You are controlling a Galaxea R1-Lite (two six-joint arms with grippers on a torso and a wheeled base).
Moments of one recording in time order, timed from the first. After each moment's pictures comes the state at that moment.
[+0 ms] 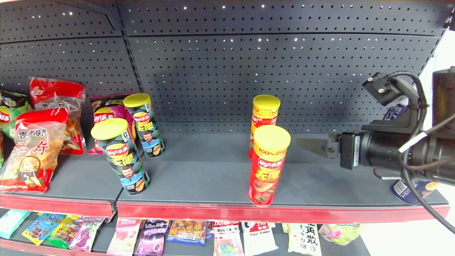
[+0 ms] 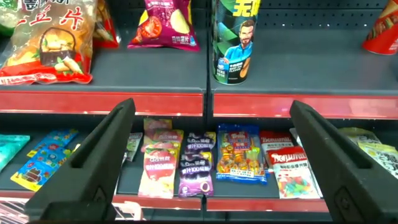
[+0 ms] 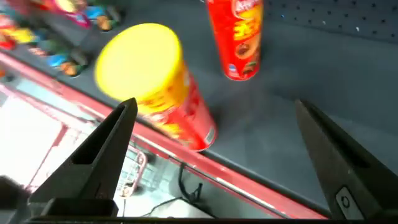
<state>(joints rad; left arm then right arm) 0.00 0.00 0.00 0.00 0.00 0.00 0.59 1.40 -0.89 -0.12 -0.08 0.21</state>
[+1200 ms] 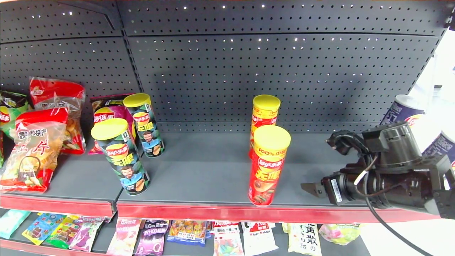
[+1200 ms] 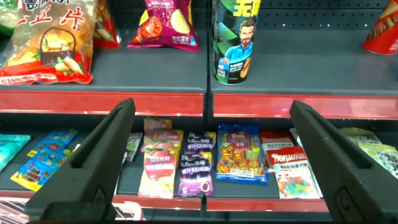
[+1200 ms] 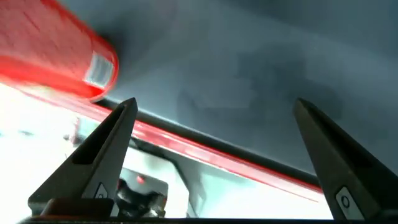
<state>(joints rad) 0.00 0.00 0.00 0.00 0.00 0.00 0.46 1.58 -0.70 -0.14 -0.13 0.06</state>
